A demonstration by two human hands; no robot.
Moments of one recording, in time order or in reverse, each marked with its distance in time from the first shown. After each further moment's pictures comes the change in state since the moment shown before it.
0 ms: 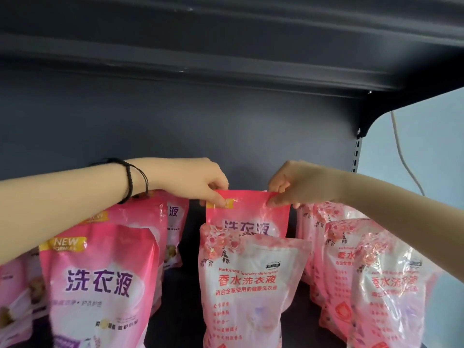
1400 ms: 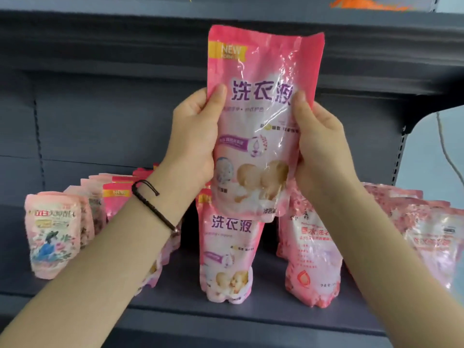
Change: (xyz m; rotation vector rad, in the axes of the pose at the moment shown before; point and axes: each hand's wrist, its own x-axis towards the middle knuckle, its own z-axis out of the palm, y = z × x) left_hand -0.197 0.060 -0.030 -1.431 1.226 -0.082; right_hand -0.058 -0.241 0.039 1.447 0.741 -0.247
